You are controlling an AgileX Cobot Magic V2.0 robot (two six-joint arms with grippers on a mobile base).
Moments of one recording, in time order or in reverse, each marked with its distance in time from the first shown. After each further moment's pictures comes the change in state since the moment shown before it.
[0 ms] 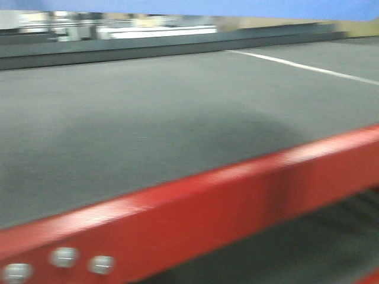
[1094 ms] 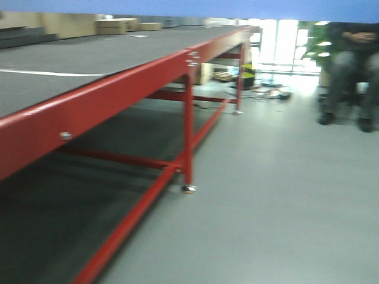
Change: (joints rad) left arm 0.000 0.000 0.000 -0.019 0.004 -0.002; right arm 0.000 0.000 0.000 -0.010 0.008 0.000
